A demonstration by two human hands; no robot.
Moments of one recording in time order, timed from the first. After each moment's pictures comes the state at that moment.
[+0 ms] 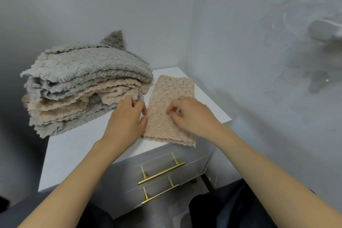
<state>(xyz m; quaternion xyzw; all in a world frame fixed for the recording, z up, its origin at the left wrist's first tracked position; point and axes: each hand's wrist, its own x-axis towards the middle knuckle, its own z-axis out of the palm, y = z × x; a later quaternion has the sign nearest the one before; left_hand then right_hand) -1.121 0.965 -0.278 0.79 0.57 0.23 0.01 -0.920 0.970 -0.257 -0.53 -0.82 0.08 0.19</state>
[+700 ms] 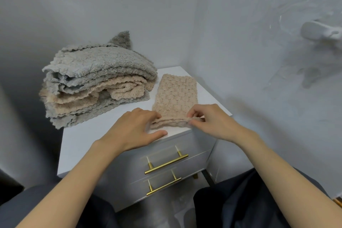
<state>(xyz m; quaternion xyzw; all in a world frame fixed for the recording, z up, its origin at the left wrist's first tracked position) -1.137 0.947 -0.283 0.86 0.48 0.15 0.06 -0.890 0.933 -0.256 -0.56 -0.78 0.18 0.20</state>
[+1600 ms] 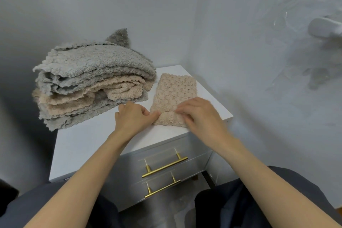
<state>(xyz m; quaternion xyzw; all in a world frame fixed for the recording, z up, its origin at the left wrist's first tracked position) -1.112 0.984 -0.292 0.66 0.69 0.24 0.17 -0.916 0.935 -0.263 -0.52 -0.82 -0.03 0.25</state>
